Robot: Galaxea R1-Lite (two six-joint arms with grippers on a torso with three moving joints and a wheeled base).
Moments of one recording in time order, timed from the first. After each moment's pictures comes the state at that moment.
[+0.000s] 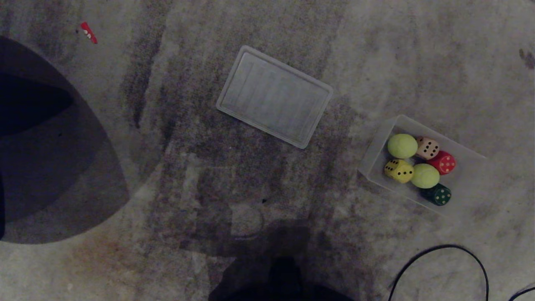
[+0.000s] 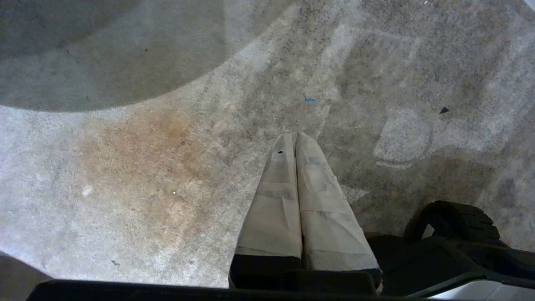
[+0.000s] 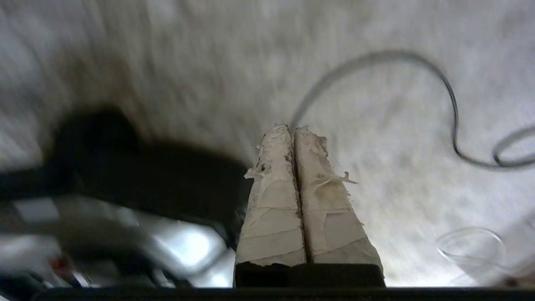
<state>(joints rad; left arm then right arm) 0.00 0.00 0.00 -0.01 0.07 -0.14 -0.02 0.35 -0.14 0.15 0.00 0.10</state>
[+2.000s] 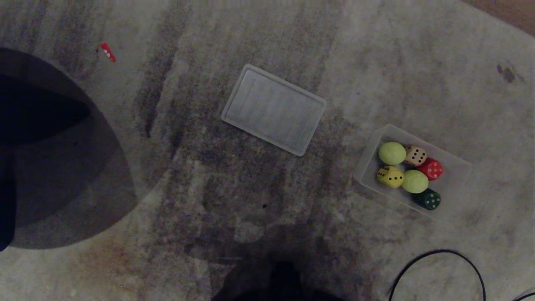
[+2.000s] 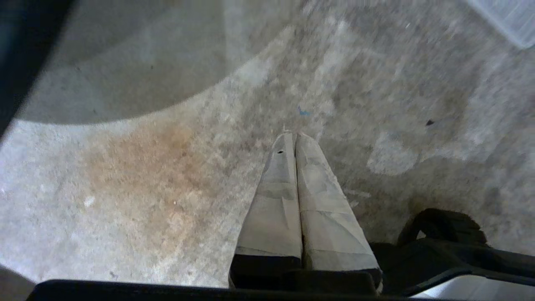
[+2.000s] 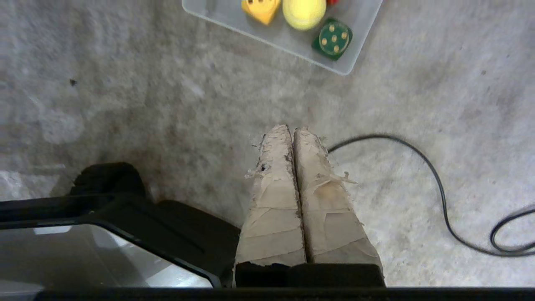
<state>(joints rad) 0.00 0.00 0.00 -0.01 0.07 -0.14 0.01 0.00 -0.05 0.12 -0.02 0.08</state>
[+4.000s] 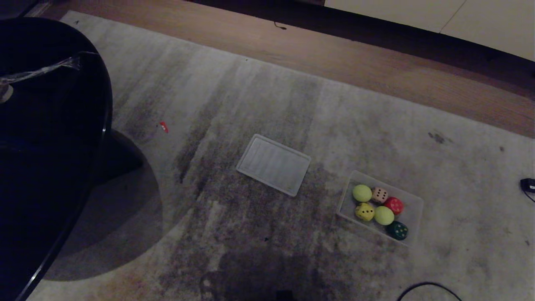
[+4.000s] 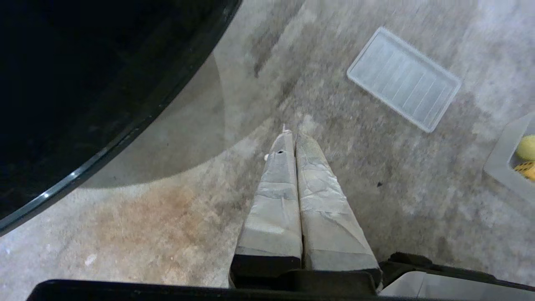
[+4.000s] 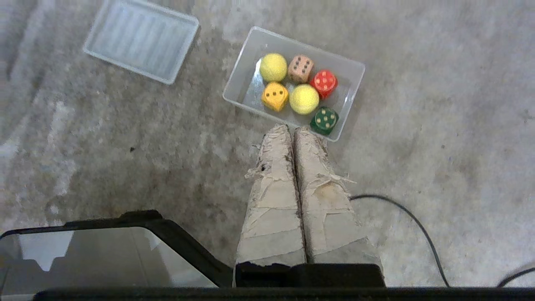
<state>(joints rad) 0.00 0.00 0.00 -0.01 0.07 -0.14 0.01 0.00 -0.05 0.12 -0.02 0.08</state>
